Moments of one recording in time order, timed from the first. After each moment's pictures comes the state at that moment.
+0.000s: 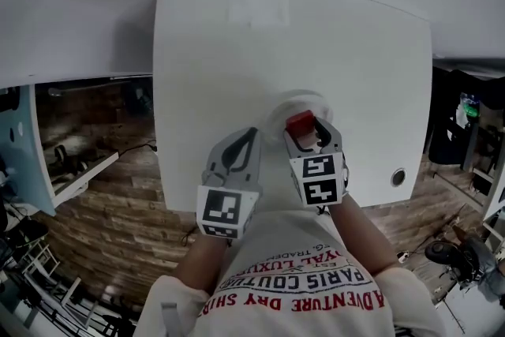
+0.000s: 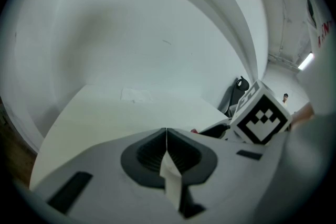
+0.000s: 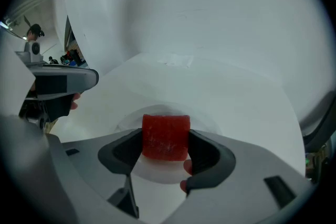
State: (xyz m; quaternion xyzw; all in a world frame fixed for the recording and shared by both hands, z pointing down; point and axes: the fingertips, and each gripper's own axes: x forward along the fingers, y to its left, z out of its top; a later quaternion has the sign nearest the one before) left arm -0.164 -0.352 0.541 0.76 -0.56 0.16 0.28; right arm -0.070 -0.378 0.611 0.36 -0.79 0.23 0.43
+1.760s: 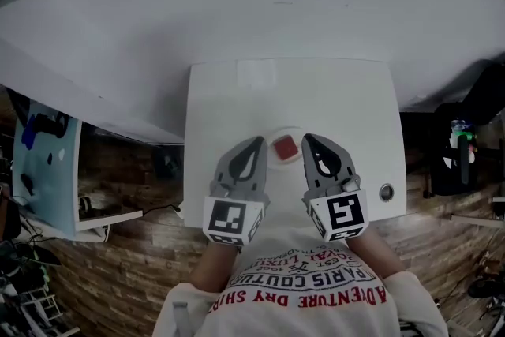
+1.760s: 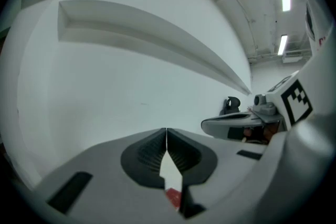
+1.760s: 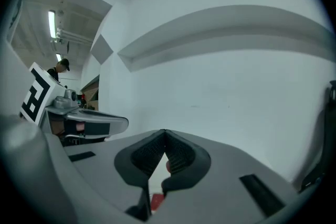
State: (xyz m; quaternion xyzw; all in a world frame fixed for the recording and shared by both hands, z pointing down) left arm -0.129 -0.344 0.353 0.80 -0.60 0.06 0.07; right arm -0.046 -0.366 0.349 0.41 -0.91 0.03 0.09
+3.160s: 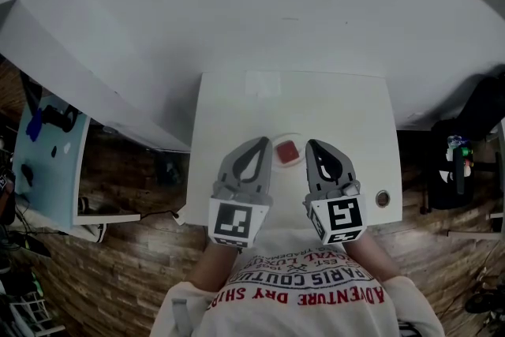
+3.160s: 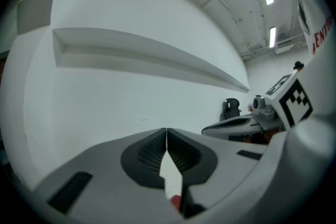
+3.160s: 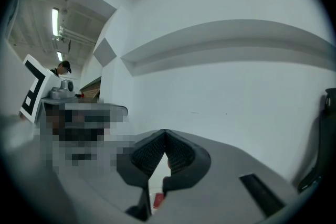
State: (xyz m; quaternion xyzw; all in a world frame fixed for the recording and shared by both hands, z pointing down) left arm -0.121 -0.318 0.305 0.79 -0.61 0.05 0.00; right arm -0.039 -0.342 0.328 0.42 -0.91 0.01 0.08
